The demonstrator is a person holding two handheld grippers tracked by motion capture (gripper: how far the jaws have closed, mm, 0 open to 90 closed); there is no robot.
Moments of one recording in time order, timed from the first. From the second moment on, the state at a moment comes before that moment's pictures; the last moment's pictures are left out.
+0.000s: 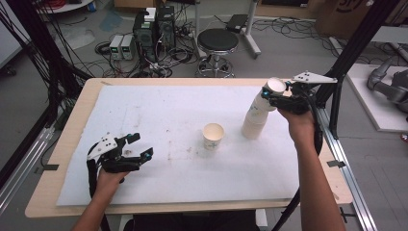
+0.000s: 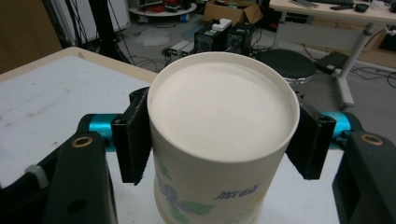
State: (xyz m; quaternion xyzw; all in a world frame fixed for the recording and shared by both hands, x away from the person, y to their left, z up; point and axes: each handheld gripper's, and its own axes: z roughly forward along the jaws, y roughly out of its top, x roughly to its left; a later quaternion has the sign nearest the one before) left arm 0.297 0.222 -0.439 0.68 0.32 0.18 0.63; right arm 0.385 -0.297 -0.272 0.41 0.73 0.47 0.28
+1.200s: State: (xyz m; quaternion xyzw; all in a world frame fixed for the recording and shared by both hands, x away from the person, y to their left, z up) left arm 0.293 0.205 -0.442 0.68 0.30 0.16 0.65; right arm 0.309 -0.265 -0.354 0.29 0.78 0.53 0.17
